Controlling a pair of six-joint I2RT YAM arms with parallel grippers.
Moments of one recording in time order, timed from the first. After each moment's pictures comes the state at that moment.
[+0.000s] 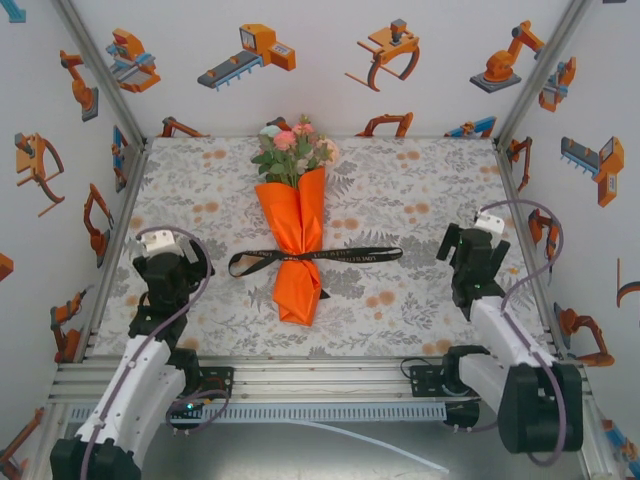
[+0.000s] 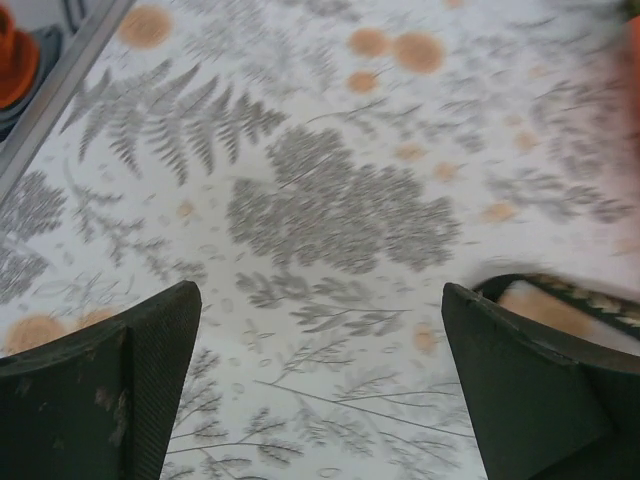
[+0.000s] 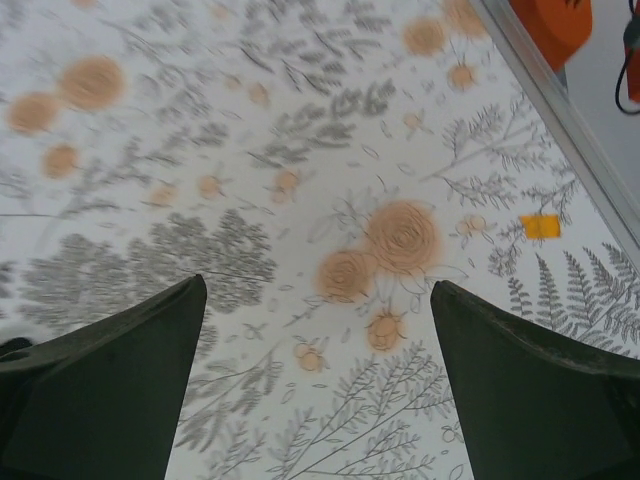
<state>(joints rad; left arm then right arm) -0.16 0.60 0.25 -0.04 -0.41 -0.21 0.02 1.02 0.37 0.12 0.39 0.18</state>
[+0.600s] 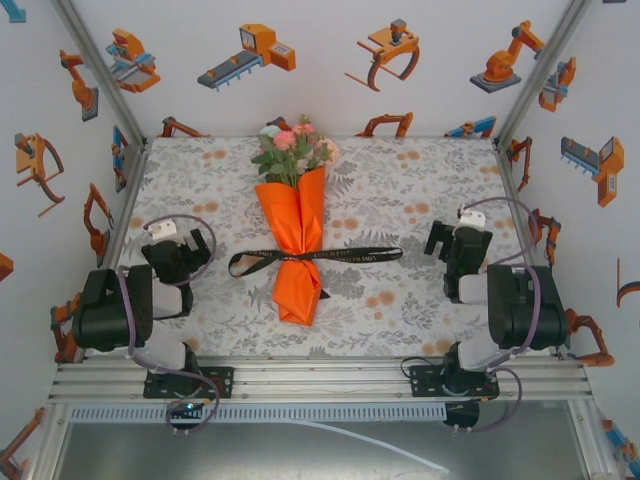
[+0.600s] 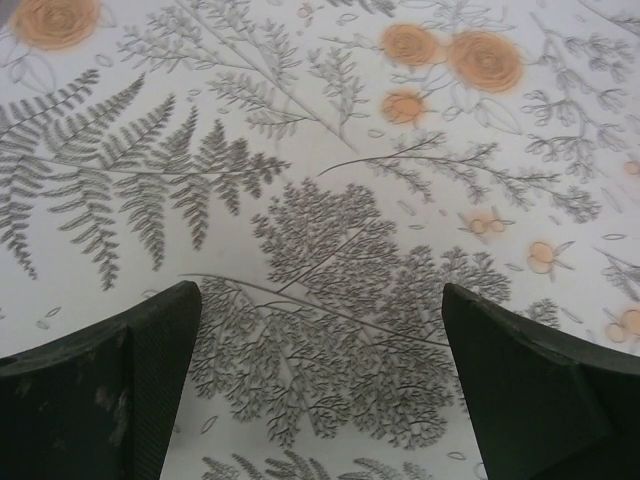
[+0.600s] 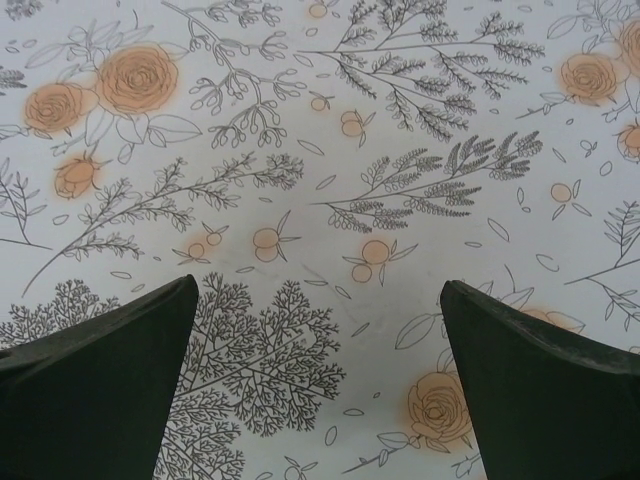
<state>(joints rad) 0.05 1.54 0.24 0.95 -0.12 -0.14 -0.03 1.54 0.34 0.78 0.19 0.08</state>
